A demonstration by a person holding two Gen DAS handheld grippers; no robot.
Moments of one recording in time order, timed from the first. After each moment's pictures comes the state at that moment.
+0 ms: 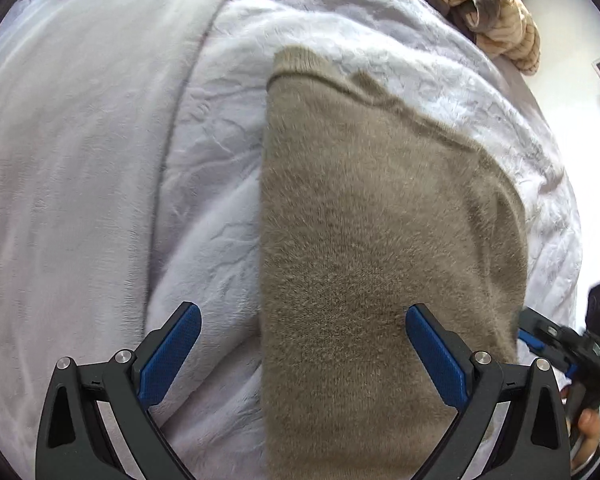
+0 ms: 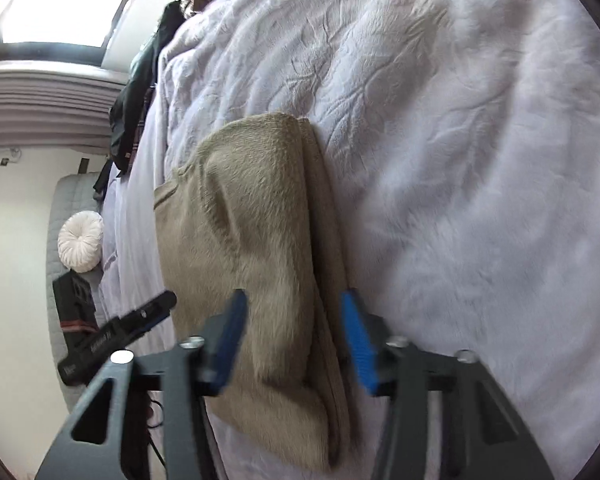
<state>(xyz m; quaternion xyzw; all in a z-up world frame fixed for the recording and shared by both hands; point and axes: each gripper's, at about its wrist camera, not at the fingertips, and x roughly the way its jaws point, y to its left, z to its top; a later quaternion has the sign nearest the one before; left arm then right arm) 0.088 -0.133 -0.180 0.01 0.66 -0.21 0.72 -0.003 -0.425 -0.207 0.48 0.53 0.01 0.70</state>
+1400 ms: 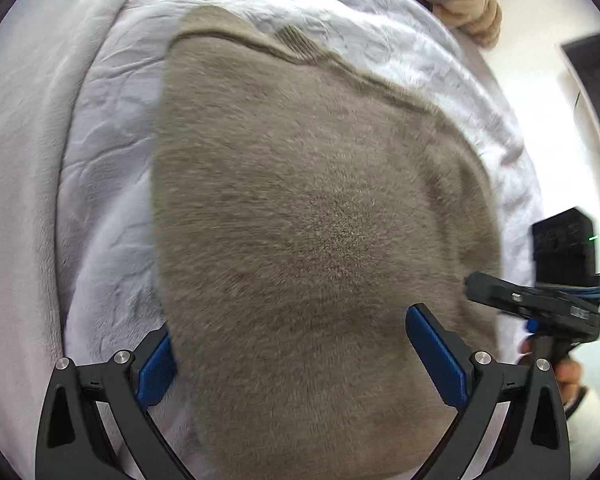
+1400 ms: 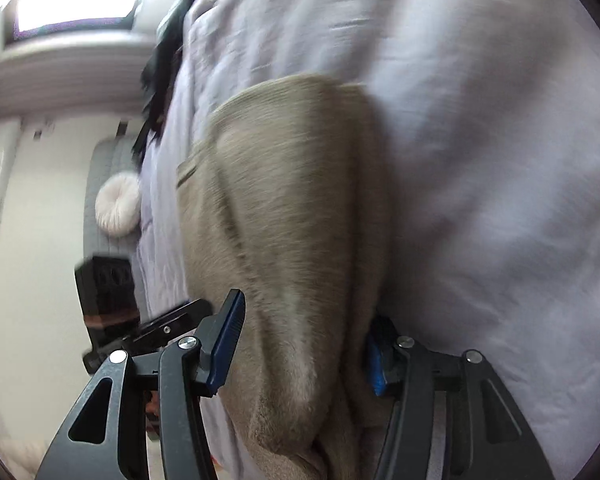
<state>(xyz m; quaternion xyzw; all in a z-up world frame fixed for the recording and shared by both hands) 0.097 -0.158 -0.202 -0.01 0.68 -0.30 0.67 0.044 -0.411 -0.232 0.47 0.53 0.15 0.69</state>
